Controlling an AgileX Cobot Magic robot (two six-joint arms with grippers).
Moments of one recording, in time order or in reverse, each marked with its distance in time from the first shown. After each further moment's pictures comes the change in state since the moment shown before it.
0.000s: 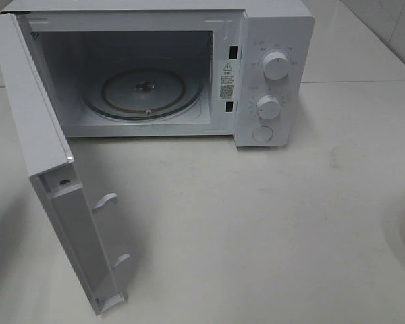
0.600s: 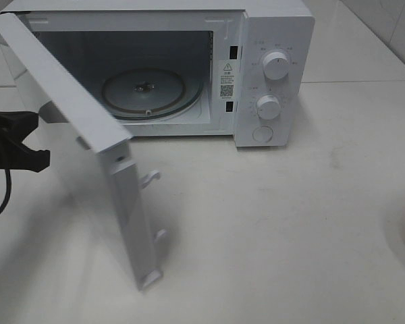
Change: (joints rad) left arm -0.231 0.254 -0.118 -0.009 -0.105 -0.009; right arm 0.000 0.000 0.000 0.000 0.000 0.000
